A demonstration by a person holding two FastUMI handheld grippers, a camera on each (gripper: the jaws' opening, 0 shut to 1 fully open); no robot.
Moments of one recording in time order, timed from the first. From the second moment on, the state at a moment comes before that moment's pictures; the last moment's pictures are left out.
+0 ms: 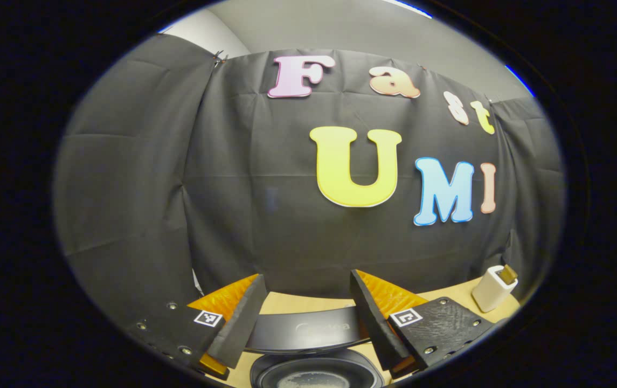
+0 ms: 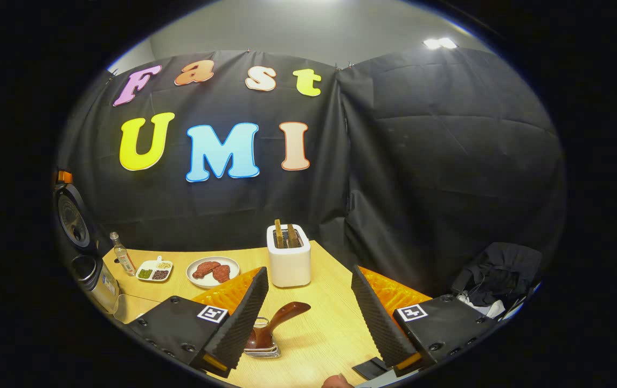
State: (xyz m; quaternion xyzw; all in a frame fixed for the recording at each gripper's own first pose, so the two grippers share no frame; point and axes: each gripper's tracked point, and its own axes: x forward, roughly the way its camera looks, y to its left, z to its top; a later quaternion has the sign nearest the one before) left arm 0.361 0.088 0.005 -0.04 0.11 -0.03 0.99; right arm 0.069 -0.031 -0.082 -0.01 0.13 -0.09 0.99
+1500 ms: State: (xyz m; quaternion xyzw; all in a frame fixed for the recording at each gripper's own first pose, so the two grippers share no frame) left arm 0.166 0.055 -0.139 -0.02 0.17 -0.01 0.98; right arm 0.069 -0.012 -0.100 0.00 0.15 0.03 0.99
